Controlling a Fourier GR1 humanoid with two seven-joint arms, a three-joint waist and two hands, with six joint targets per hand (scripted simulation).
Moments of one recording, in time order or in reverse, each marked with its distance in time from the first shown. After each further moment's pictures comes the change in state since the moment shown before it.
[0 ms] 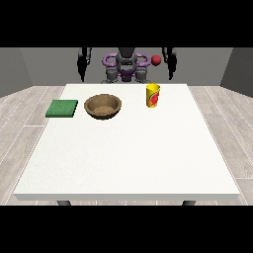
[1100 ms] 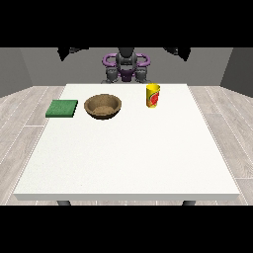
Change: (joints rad) left arm -0.104 0.057 0.232 -0.078 0.187 -0.043 -0.019; right arm -0.030 -0.130 -0.236 -0.105 -0.259 0.207 0.038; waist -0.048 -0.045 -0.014
